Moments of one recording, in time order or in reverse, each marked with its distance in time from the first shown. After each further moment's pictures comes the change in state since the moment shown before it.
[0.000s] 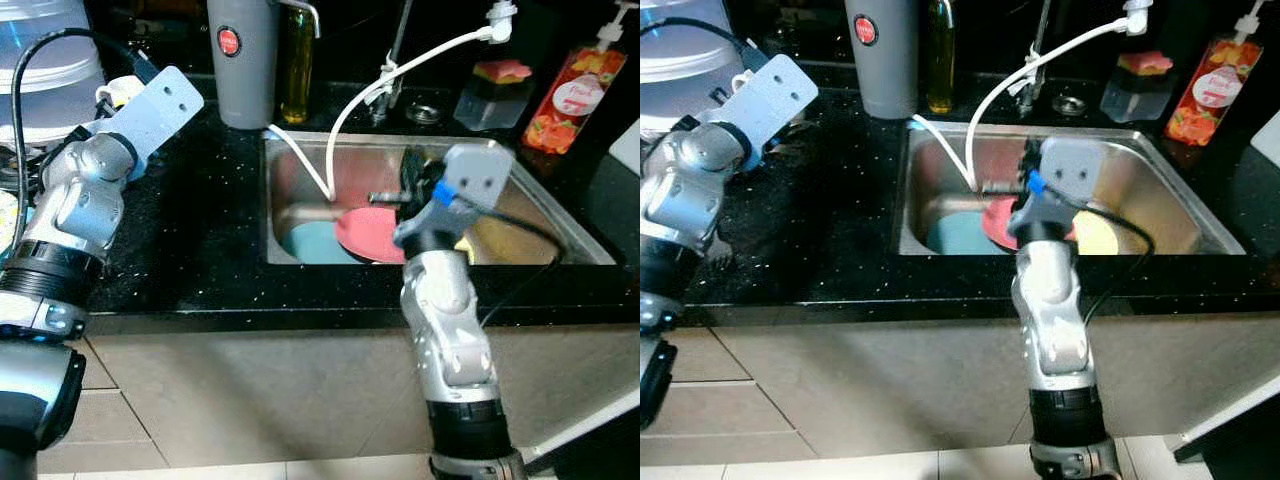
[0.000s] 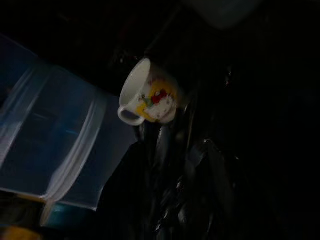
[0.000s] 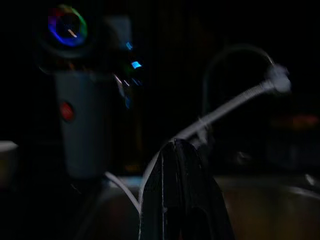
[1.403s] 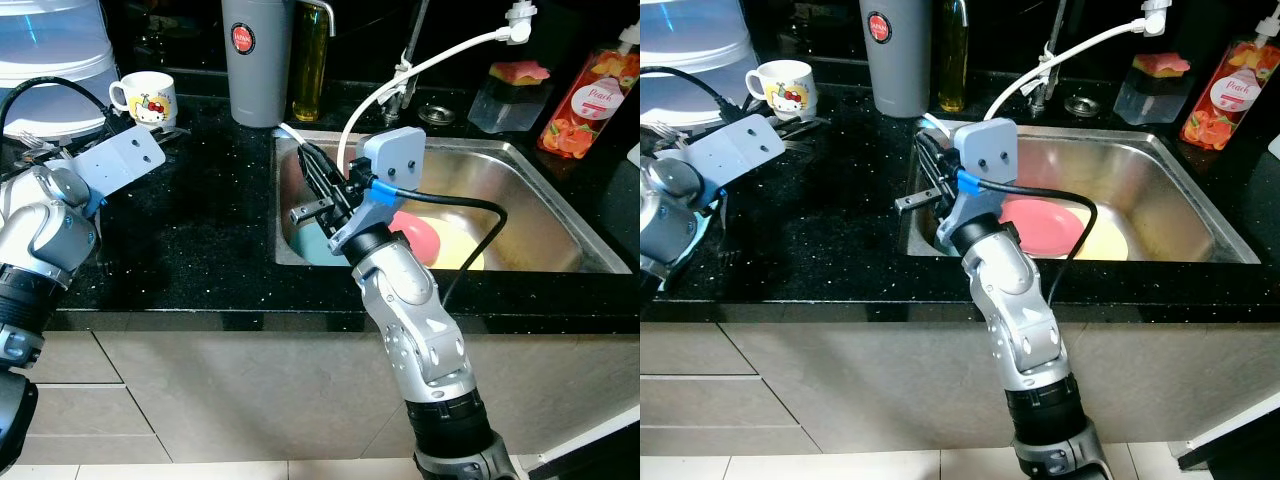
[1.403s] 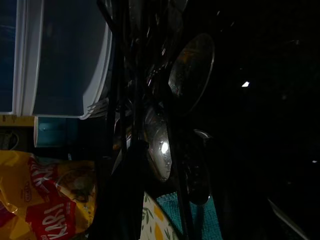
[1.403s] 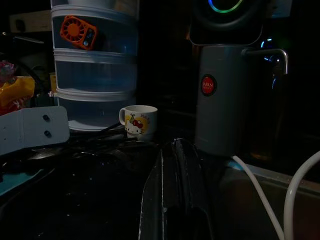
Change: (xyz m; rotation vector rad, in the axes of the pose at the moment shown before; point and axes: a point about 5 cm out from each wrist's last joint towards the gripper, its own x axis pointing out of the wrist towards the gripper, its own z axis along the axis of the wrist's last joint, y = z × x) left arm -0.012 -0.001 -0.052 0.119 0.351 -0.144; right arm -0.010 0.059 -0.006 0.152 0.122 0.470
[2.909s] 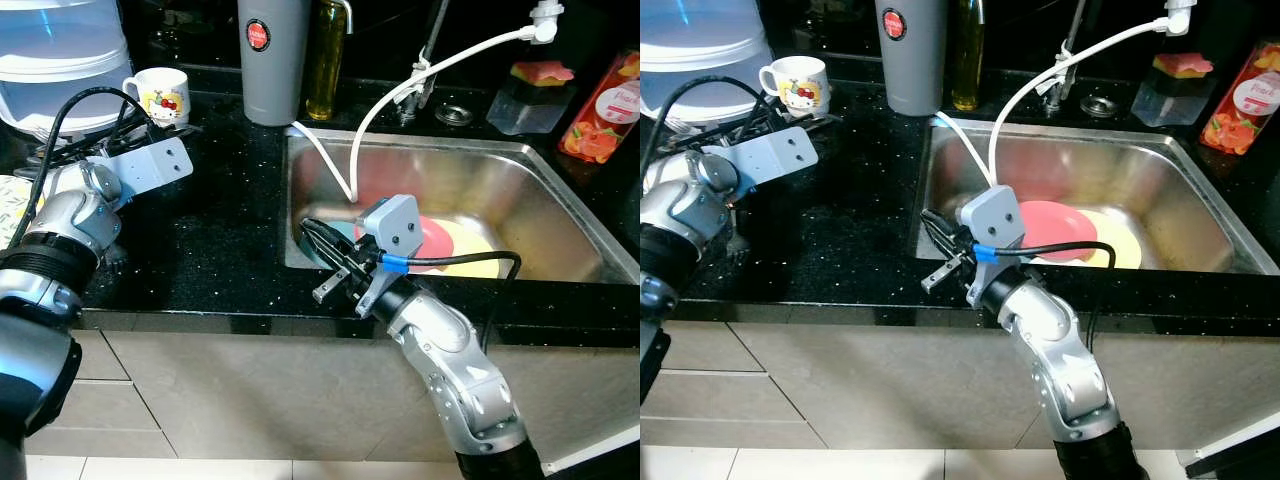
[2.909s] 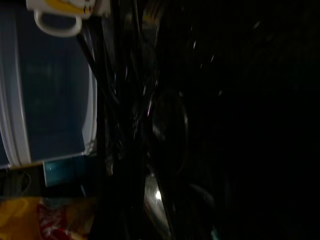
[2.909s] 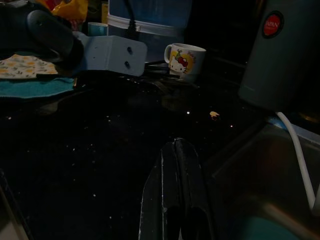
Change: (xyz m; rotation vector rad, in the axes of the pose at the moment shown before) left arm 0.034 -0.015 0.026 0.186 -0.061 -0.035; right arm -0.054 -0.013 -0.022 -0.093 0.200 0.198
